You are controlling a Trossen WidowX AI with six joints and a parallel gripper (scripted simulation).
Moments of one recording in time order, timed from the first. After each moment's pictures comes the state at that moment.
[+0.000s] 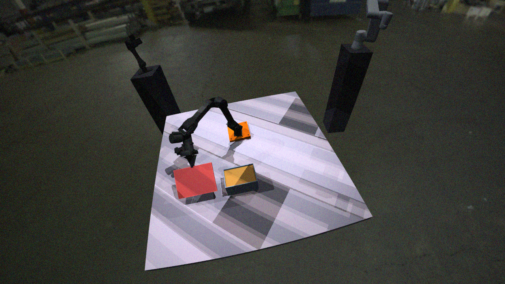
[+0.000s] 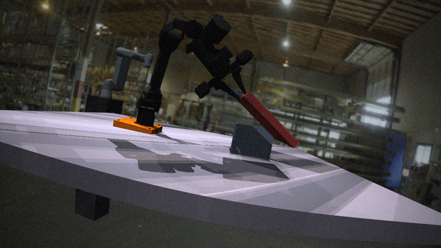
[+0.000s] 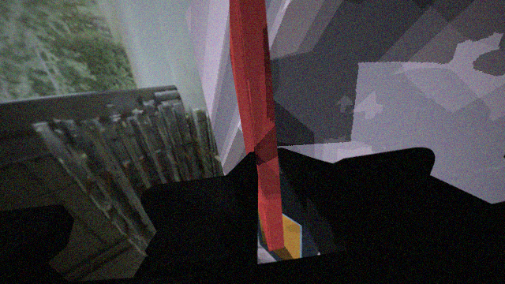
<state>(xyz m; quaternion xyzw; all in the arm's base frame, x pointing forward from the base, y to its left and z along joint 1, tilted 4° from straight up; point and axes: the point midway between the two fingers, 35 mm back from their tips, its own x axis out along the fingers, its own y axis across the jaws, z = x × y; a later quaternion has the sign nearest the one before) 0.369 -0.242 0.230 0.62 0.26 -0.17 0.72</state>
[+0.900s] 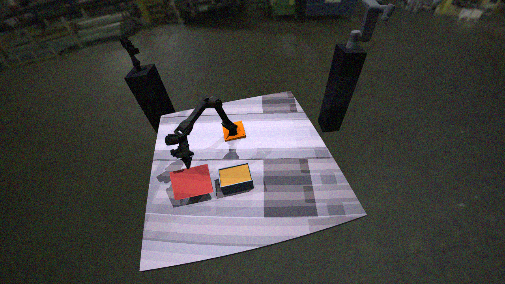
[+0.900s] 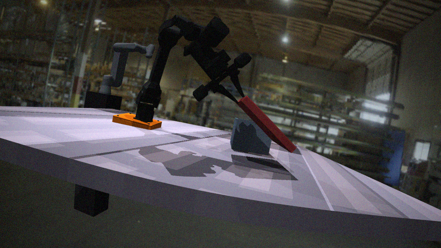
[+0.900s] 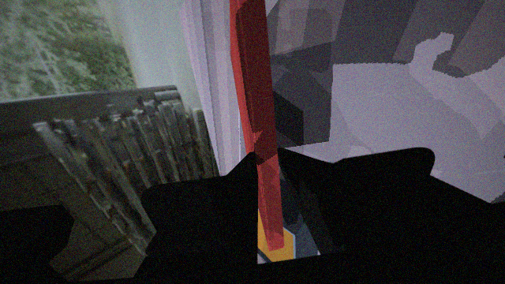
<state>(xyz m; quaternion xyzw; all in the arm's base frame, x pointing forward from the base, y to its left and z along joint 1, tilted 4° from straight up) 0.371 -0.244 0.208 0.62 0.26 -0.17 0.72</state>
